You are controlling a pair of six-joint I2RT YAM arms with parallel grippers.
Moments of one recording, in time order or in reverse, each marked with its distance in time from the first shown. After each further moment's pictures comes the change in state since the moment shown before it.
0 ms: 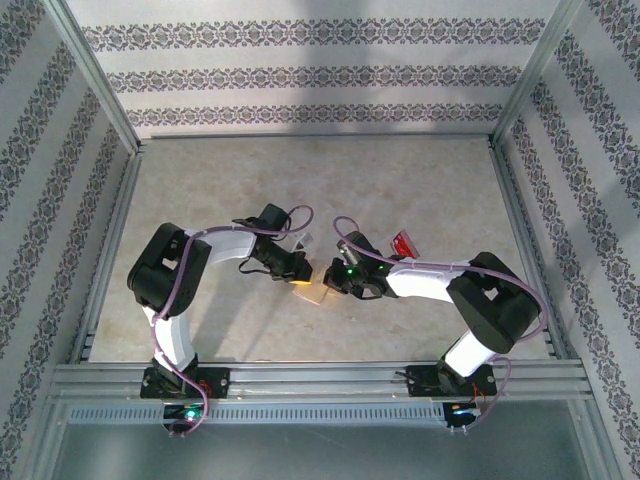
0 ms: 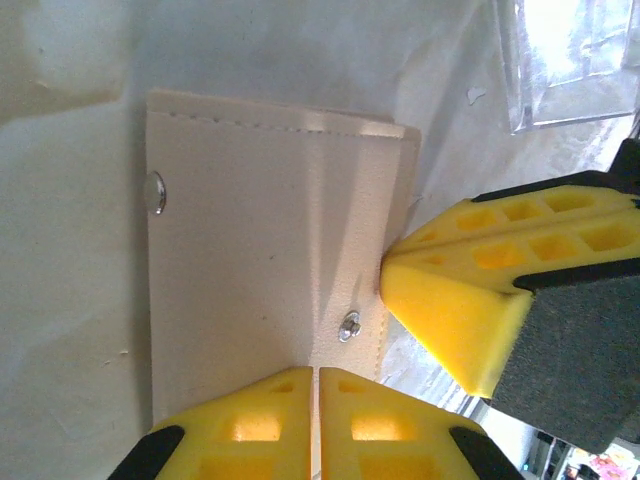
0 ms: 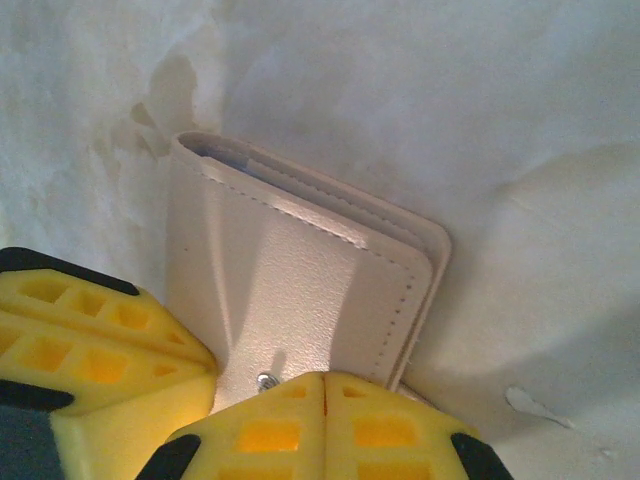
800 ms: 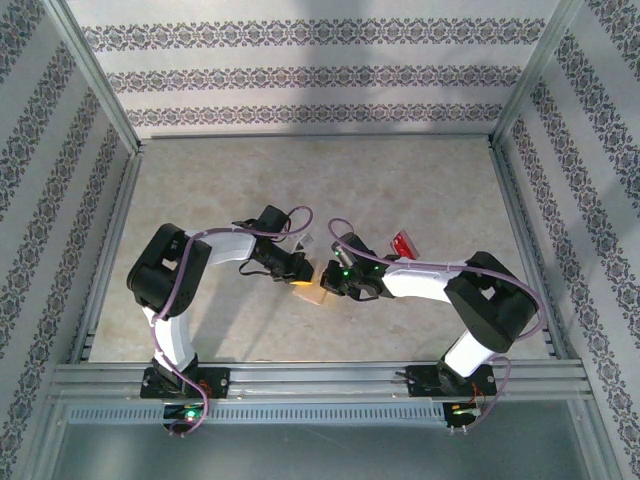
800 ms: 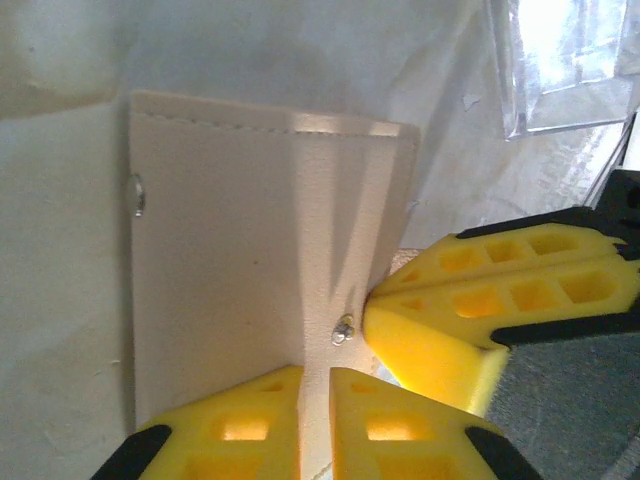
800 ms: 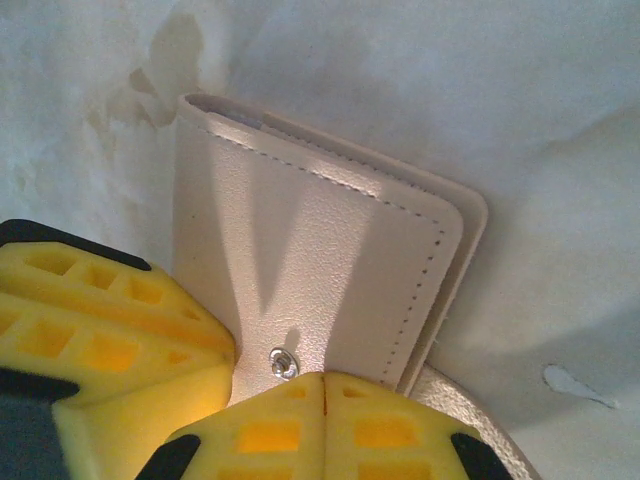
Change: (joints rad) left arm -0.006 -0.008 -0.024 0.043 0.002 -0.023; right arm 0.039 0.017 0.023 -0.021 0.011 0.005
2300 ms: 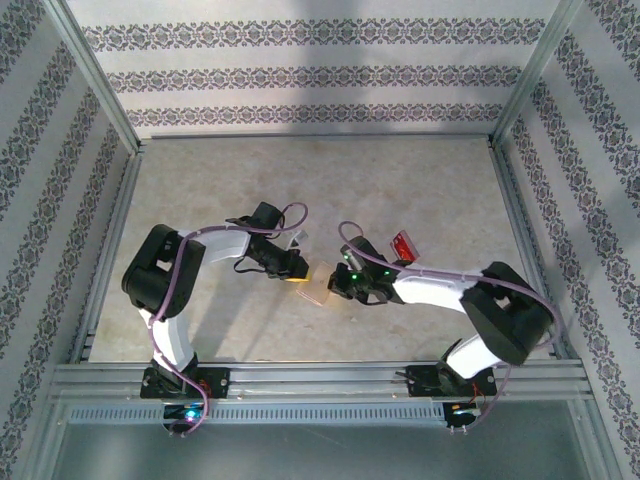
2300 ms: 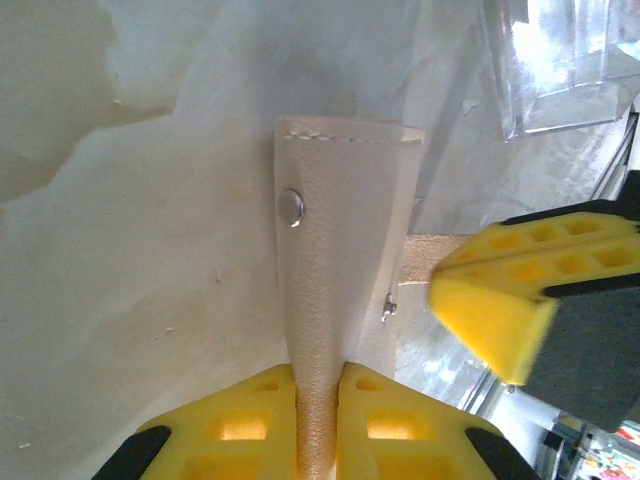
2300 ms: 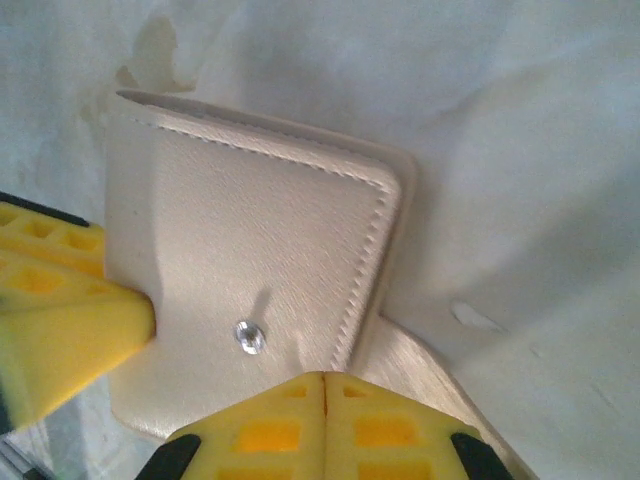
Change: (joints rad) left arm 0.040 -0.029 0.001 -0.044 -0.006 0.064; right arm -0.014 -0.138 -0.082 -0.039 0.021 -0.001
